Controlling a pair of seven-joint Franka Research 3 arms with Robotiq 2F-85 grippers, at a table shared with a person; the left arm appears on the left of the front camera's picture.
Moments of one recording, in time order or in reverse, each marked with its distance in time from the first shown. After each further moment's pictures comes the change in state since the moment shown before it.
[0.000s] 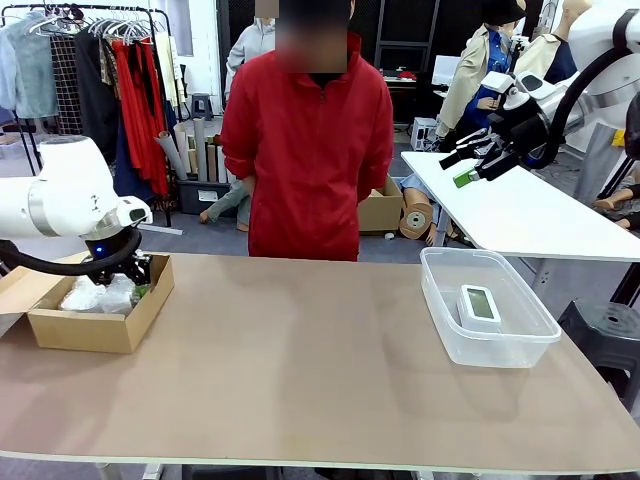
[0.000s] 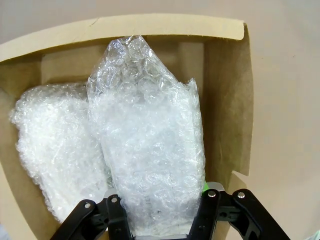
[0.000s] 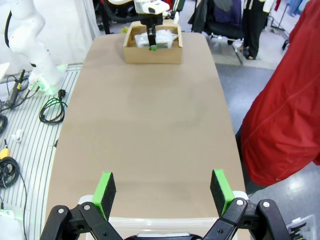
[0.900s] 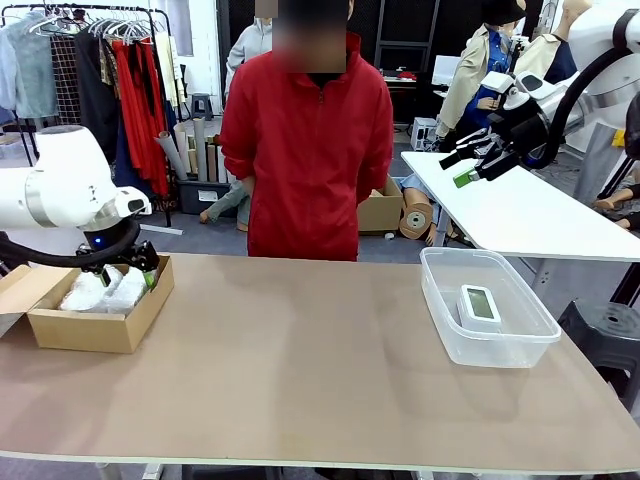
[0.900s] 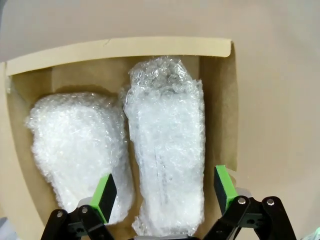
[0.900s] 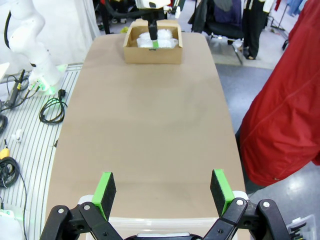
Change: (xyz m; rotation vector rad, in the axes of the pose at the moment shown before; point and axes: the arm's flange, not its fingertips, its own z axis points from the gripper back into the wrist) left arm 0.007 -0.001 0.024 -0.002 -0.035 -0.005; right arm 0.000 0.000 0.000 0.000 0.000 0.000
